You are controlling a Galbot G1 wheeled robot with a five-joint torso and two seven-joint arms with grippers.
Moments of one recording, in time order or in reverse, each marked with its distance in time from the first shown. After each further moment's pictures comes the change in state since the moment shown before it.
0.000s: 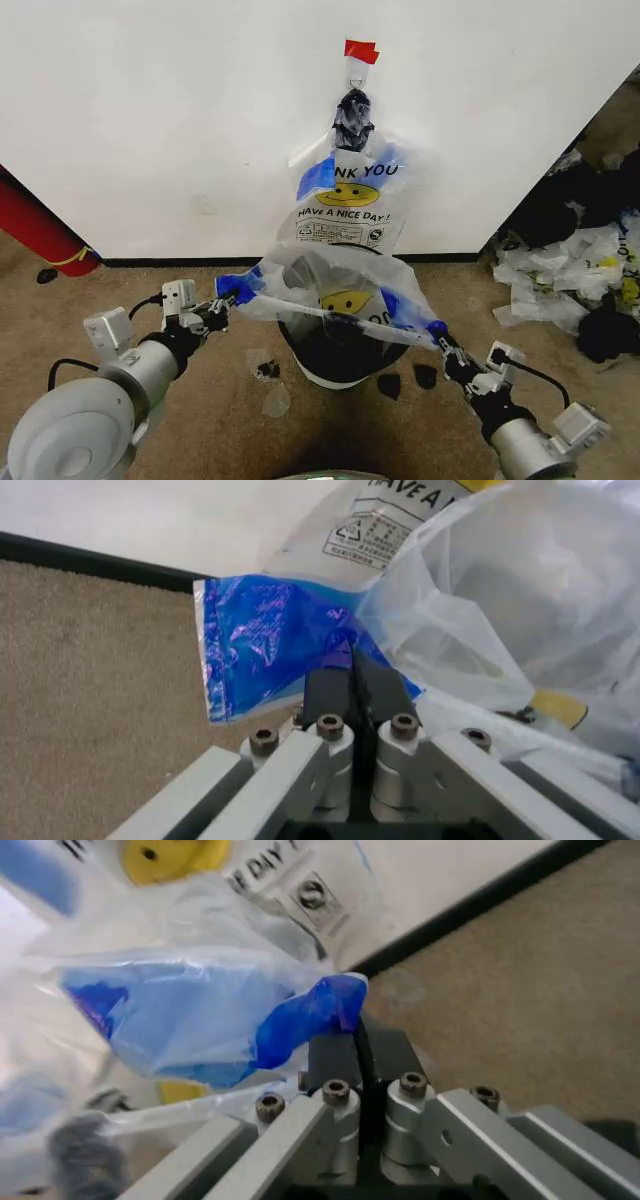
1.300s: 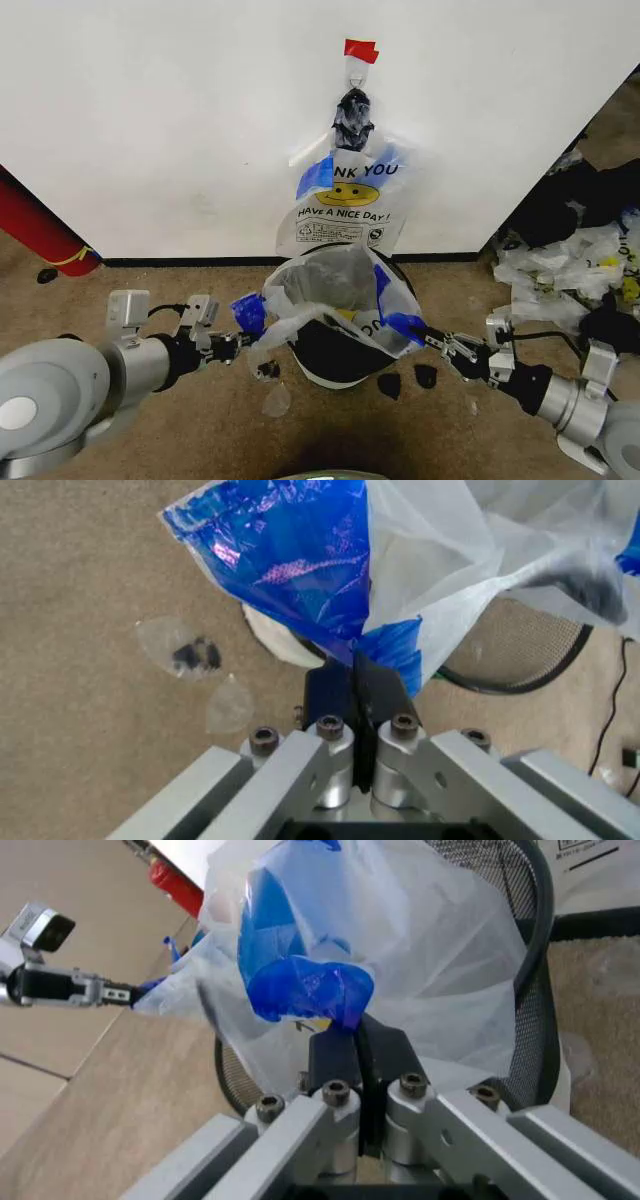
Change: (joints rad) left arm -0.147 0.318 -0.117 0.000 -0.726 0.334 -0.173; right arm -0.066 -0.582 0.264 -0.231 0.245 -0.015 -0.657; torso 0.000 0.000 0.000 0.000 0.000
